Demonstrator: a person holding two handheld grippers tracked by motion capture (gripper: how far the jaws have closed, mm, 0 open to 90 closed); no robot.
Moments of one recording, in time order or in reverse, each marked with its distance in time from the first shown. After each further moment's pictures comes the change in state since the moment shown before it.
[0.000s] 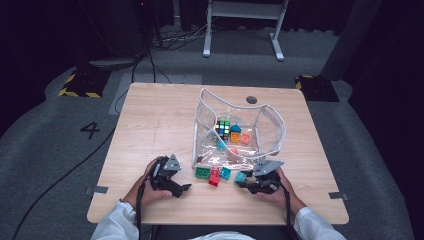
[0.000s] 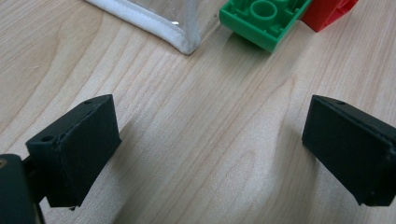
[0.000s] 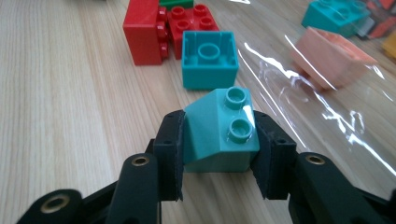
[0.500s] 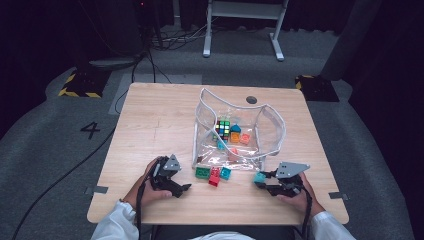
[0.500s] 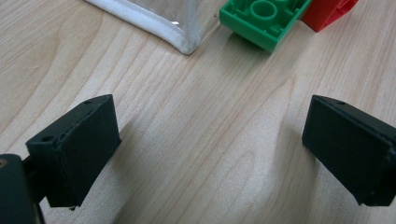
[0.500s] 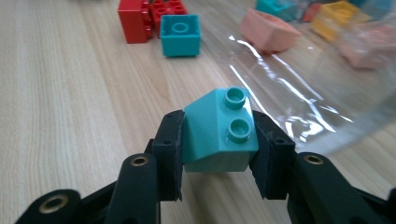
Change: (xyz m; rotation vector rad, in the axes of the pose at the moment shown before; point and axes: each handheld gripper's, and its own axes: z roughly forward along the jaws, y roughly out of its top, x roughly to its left) left arm 0.000 0.000 0.000 0.000 0.000 0.001; right arm -0.012 -0.026 -0.053 -0.060 -0.050 0.005
